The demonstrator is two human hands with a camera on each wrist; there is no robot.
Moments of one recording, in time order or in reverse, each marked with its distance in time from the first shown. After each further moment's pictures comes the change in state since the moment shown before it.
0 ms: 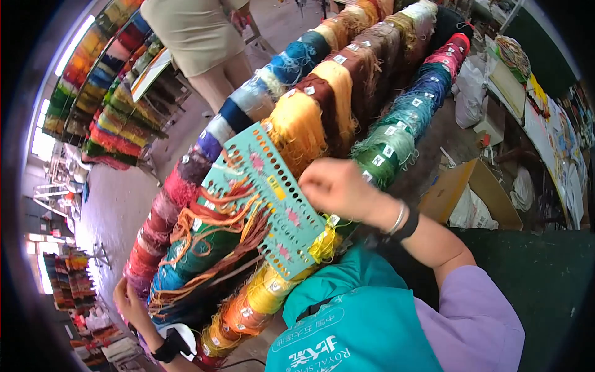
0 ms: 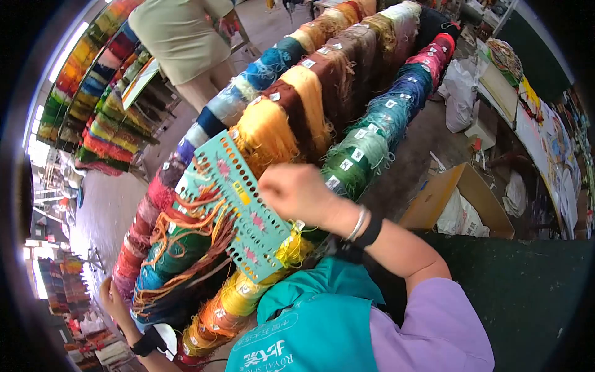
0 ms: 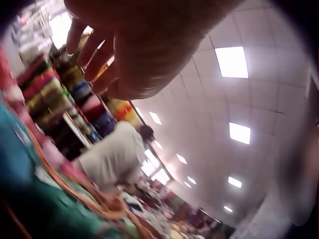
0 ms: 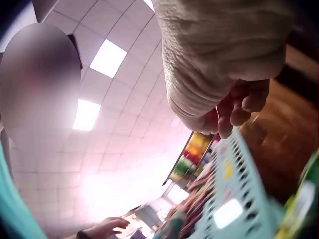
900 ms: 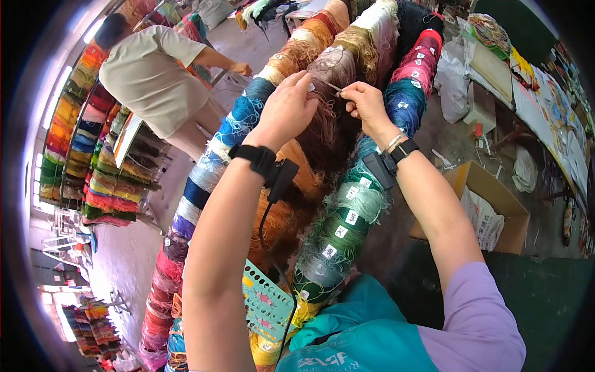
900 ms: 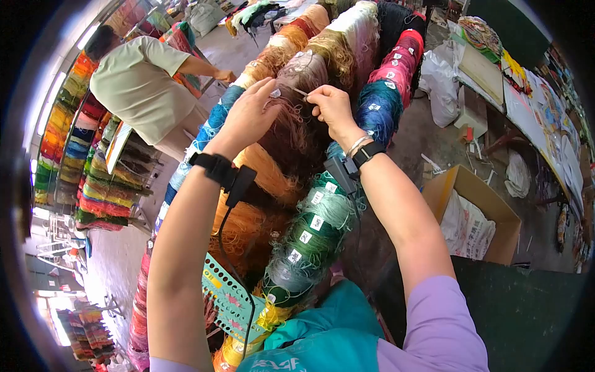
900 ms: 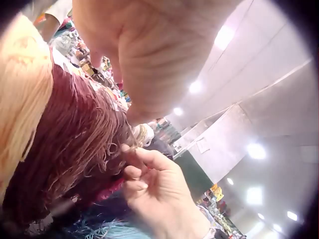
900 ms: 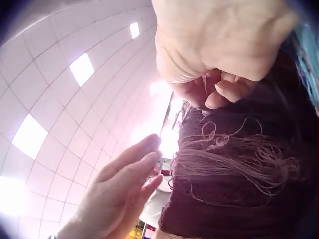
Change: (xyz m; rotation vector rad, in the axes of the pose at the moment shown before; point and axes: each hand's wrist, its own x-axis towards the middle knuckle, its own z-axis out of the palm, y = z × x) left_hand 0.235 0.622 0.285 -0.707 -0.415 0.858; right_hand 0.108 0.238 -0.205 0.538 0.649 0.484
